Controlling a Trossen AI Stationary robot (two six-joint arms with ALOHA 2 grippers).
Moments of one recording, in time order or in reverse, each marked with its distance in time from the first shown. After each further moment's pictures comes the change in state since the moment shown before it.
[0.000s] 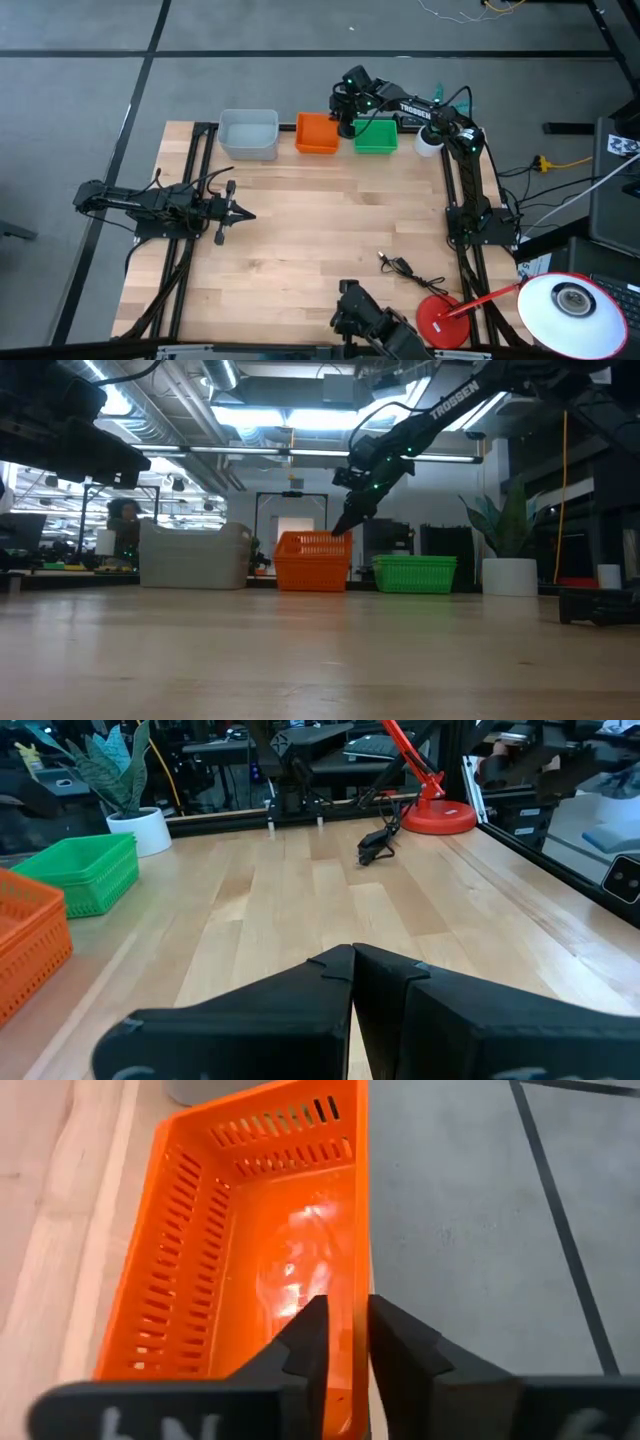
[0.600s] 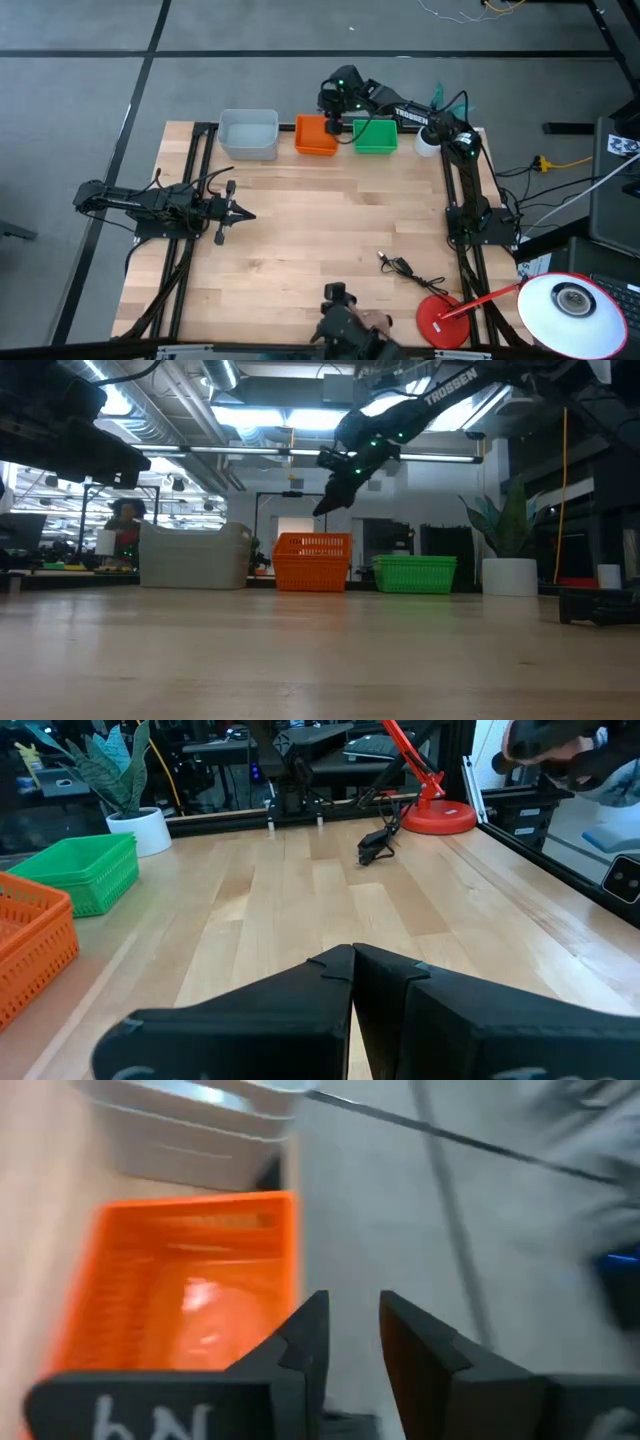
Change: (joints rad) left arm 0.000 0.000 0.000 0.000 0.000 0.000; right arm 0.088 -0.007 0.061 0.104 0.135 -0.001
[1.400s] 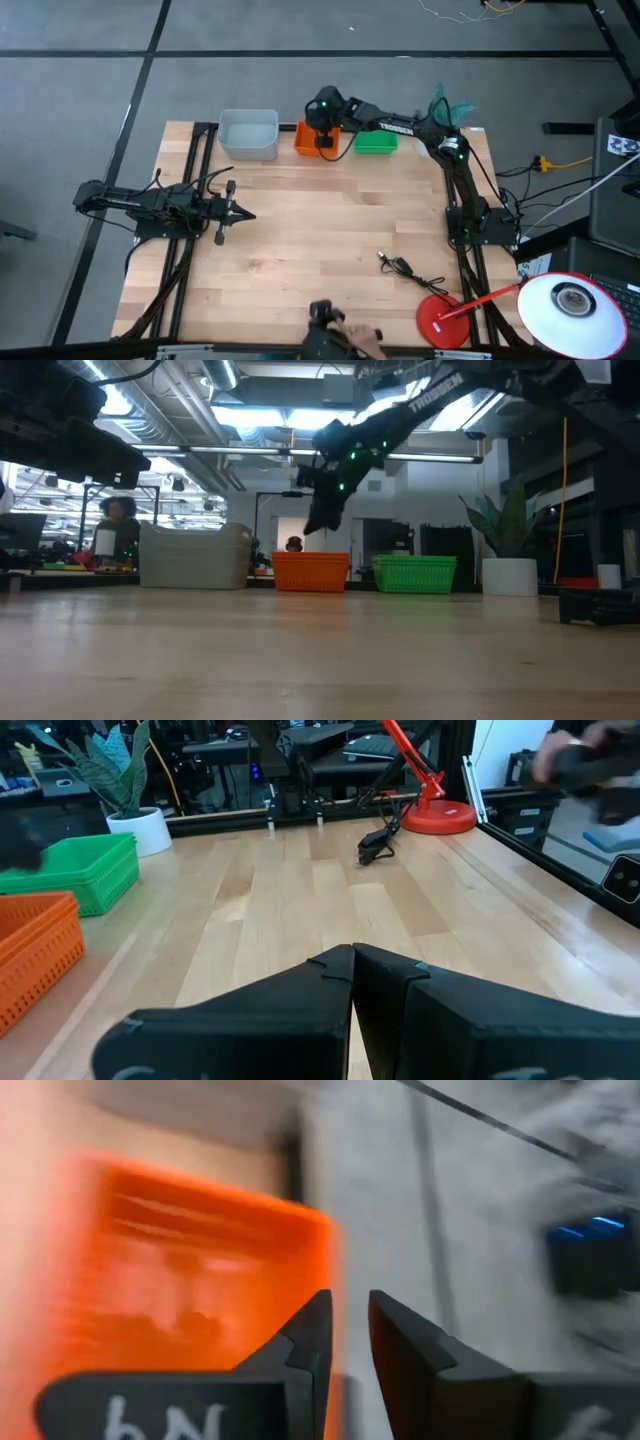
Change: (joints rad) left arm 0.000 0.000 0.000 0.000 0.000 0.000; right arm 0.116 0.090 -0.008 0.092 0.348 -0.047
